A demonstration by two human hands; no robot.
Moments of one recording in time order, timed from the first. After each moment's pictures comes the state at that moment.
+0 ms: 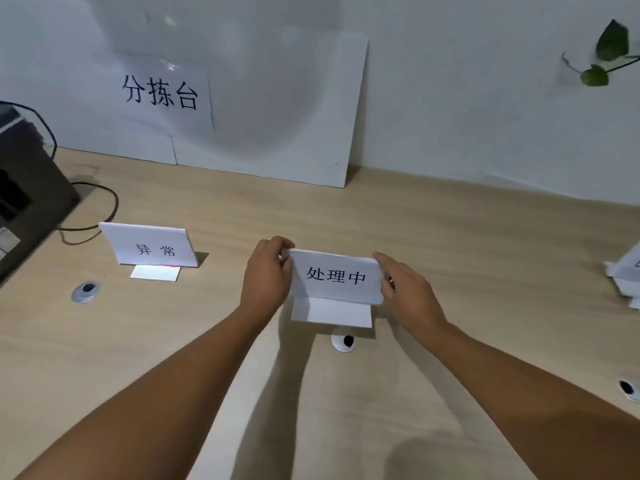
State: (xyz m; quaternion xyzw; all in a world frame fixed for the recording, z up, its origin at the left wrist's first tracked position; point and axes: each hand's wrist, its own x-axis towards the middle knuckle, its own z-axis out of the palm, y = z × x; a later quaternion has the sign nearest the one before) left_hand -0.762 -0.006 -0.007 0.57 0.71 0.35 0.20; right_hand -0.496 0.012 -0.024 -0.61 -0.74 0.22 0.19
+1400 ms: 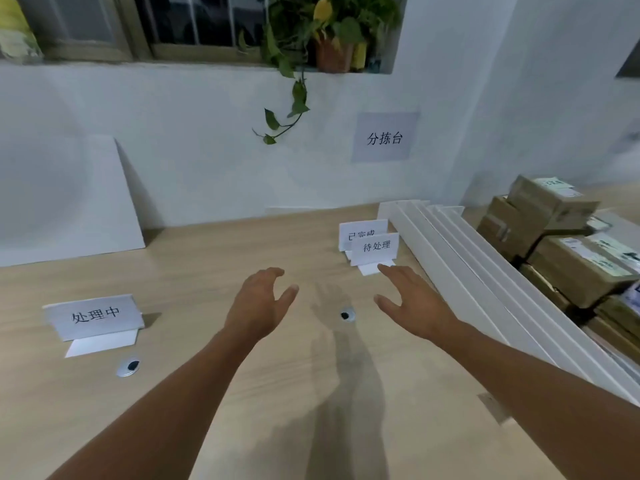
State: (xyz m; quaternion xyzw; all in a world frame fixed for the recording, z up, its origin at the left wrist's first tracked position) left_hand -0.305 -0.167 0.125 0.77 0.54 0.26 0.23; right_hand -0.005 -0.246 0.131 -0.72 -0.66 0.10 0.19
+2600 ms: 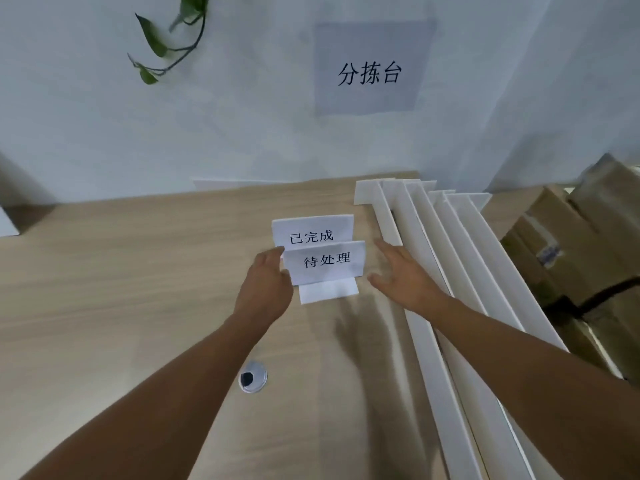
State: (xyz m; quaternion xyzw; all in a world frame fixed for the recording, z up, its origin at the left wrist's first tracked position) left_hand 0.037 0.063 -0.002 0.68 0.65 0.21 0.26; right_hand 0.315 0.044 -0.014 -0.69 -0.64 0.27 0.20
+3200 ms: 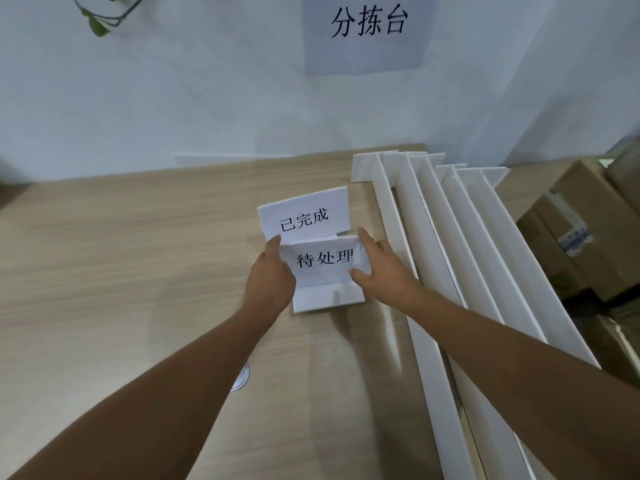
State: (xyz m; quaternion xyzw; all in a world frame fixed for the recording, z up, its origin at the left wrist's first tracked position) left_hand 0.082 0.083 -0.054 0.63 0.69 0.21 0.29; right_hand 0.311 0.073 -0.069 -0.68 -0.65 0.30 0.16
